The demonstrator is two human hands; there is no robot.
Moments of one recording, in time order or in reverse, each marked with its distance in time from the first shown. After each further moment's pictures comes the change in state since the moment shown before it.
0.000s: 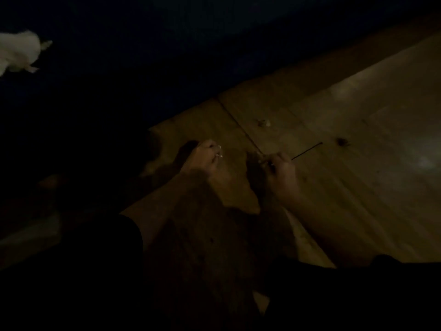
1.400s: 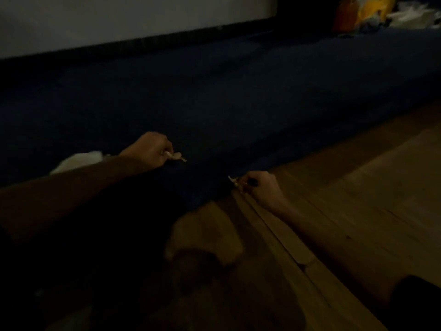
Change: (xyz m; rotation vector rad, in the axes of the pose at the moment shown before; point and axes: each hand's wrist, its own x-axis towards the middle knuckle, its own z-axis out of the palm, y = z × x) left_hand 0.085 -0.040 -0.289 0.477 0.044 0.017; right_hand 0.167 -0.134 -0.045 0.211 -0.137 -0.161
